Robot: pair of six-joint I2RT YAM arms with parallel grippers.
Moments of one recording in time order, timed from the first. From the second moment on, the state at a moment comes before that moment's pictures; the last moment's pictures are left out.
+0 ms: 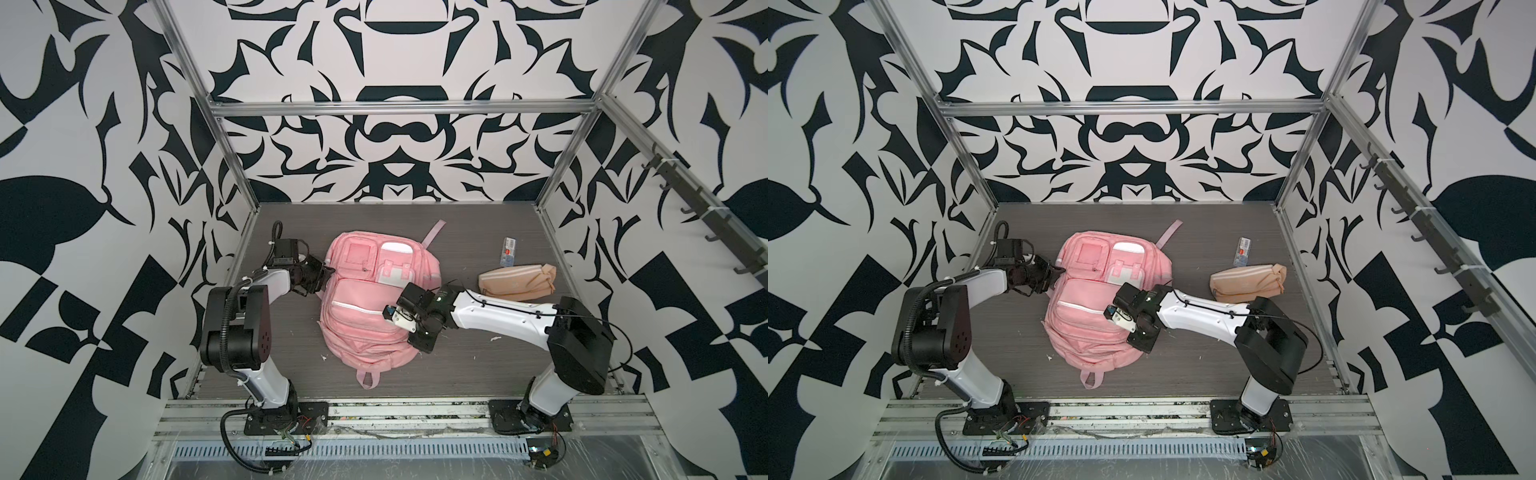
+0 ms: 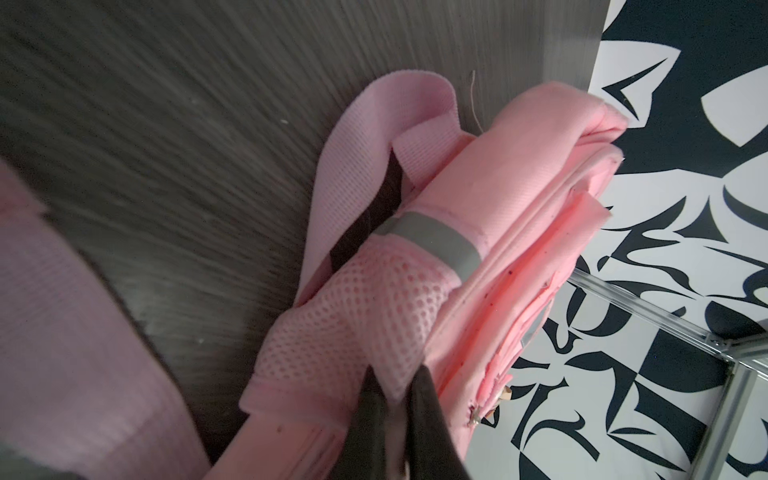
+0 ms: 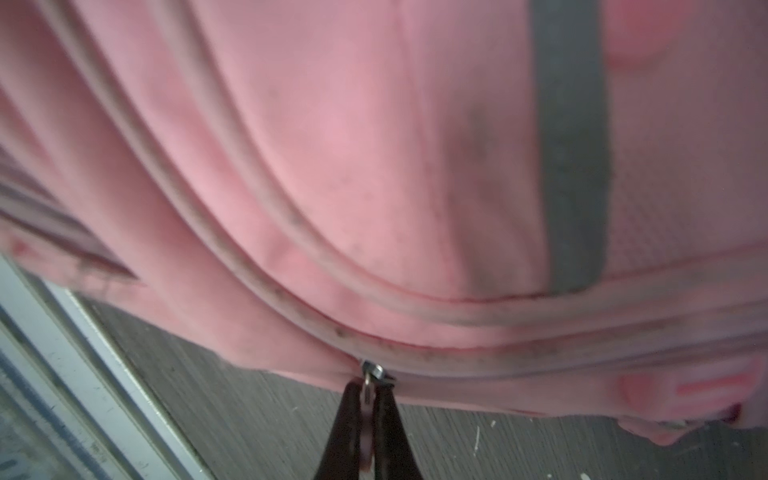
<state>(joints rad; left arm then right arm) 0.01 1.68 0.89 -0.12 0.59 -1.10 0.97 1.66 1.11 -0.81 -0.10 -0.17</state>
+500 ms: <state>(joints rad) 0.05 1.58 0.79 -0.02 0.46 -1.25 1.05 1.87 1.39 -0.87 -0.19 -0.19</state>
